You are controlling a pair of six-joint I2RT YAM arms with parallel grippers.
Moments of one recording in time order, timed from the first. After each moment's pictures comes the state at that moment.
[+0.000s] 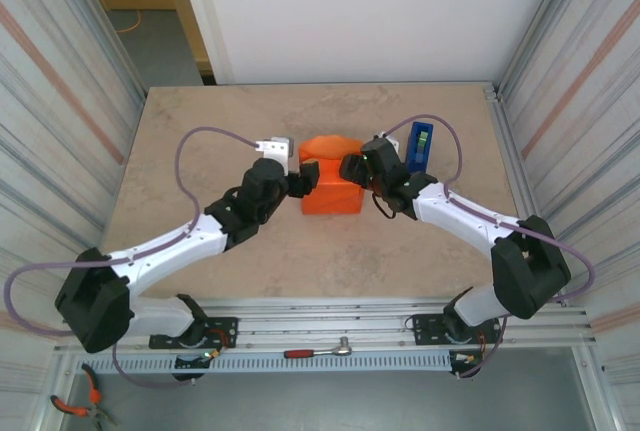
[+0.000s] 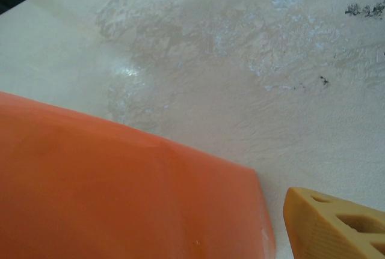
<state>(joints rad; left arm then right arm) -0.78 1.28 0.82 0.09 -0.37 -0.37 0.63 1.46 0.96 -0.22 0.22 0.79</state>
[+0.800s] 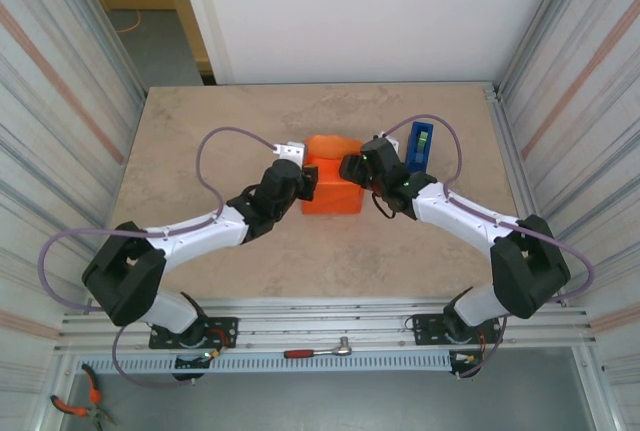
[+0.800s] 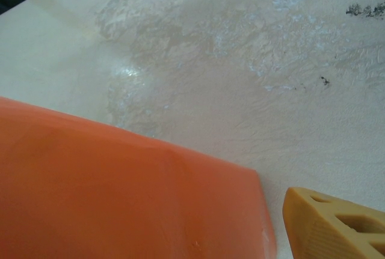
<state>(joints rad) -0.78 1.46 0.84 0.18 -0.37 -0.33 0.63 1.47 0.96 -0.22 0.22 0.79</state>
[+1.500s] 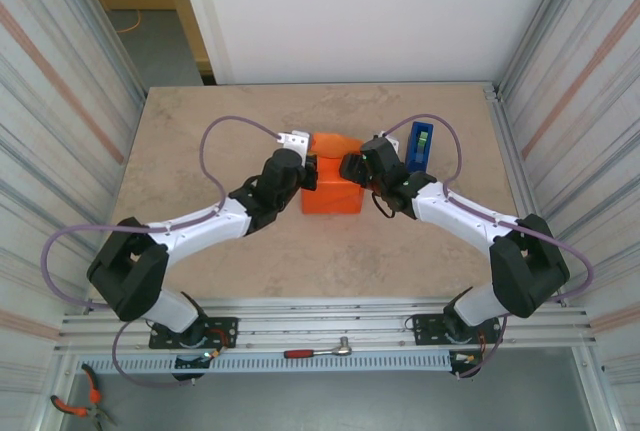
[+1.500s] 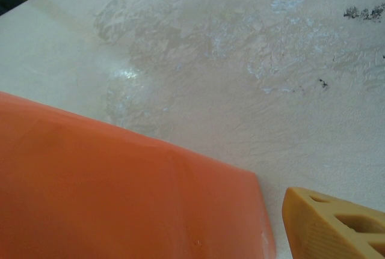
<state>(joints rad) -0.76 1.49 0.92 0.20 -0.35 -0.25 0.63 1.47 0.97 -0.22 0.23 0.79</state>
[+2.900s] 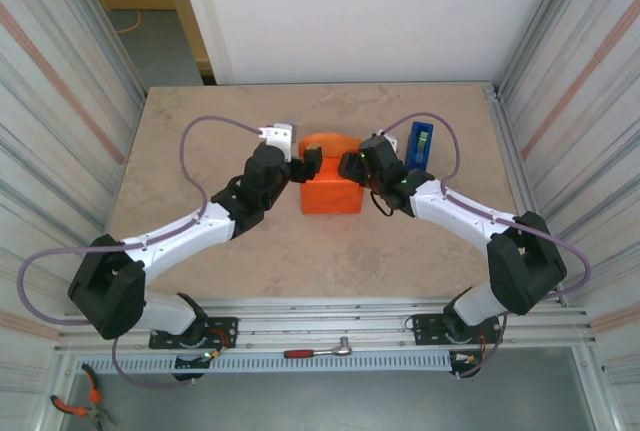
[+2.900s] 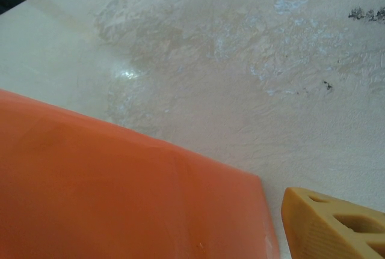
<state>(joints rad) -0.74 1.37 0.88 0.20 -0.35 -0.29 0.63 1.49 0.99 -0.22 0.23 0.79</state>
